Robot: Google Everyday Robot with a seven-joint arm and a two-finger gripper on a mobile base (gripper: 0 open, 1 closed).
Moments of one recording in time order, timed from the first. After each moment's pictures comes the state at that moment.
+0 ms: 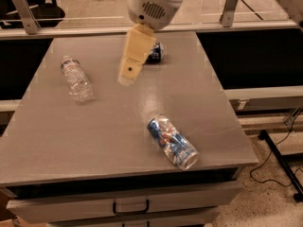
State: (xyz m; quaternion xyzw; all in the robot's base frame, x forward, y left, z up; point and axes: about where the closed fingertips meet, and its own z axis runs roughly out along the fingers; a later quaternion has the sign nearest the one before) arm 0.524 0.034 1.003 -0.67 0.70 0.06 0.24
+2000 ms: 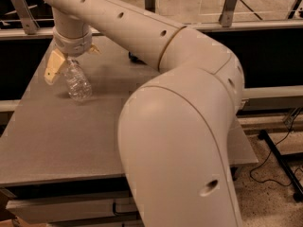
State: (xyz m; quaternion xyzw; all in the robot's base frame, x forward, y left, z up) arm 0.675 0.227 0.855 -0.45 0.88 0.07 0.16
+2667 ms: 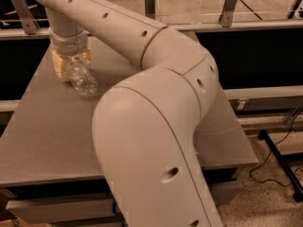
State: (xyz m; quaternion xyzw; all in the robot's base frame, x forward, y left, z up) arm 0.686 0.234 0.845 -0.39 0.91 0.05 0.12
